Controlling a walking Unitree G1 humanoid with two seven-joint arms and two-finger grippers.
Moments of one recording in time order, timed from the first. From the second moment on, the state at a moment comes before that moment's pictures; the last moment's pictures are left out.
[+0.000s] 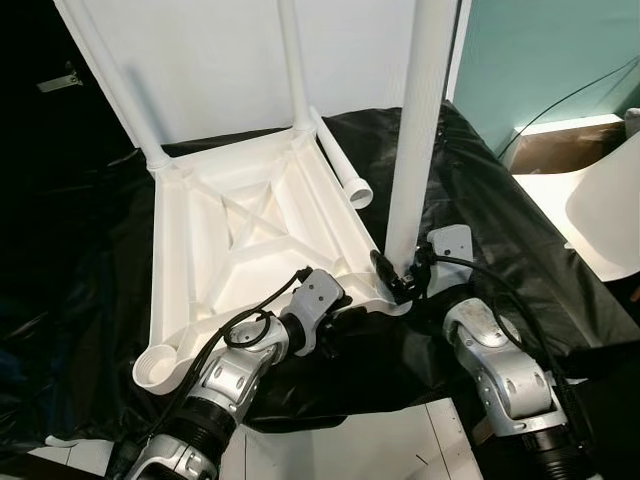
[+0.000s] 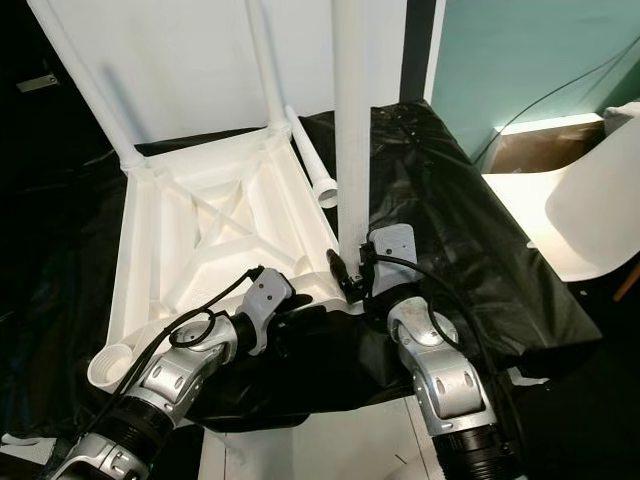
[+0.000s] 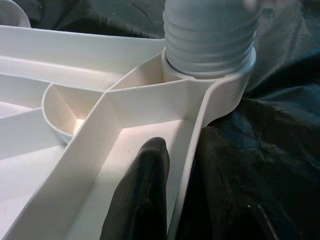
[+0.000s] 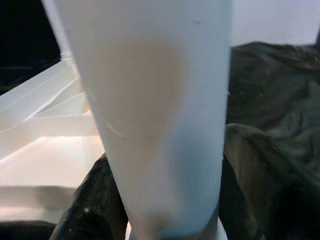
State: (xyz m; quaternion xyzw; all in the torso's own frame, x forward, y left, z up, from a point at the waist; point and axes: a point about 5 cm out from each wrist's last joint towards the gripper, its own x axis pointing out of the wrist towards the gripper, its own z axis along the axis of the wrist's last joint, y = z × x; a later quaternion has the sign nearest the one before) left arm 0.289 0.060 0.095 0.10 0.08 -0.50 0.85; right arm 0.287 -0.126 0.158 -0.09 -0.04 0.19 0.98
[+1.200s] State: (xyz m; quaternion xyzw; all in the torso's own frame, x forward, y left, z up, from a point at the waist) left arm 0.289 0.062 0.091 0.11 0.09 -0.50 0.85; right arm 0.279 -0.126 0.129 -0.04 -0.03 0.18 0.98
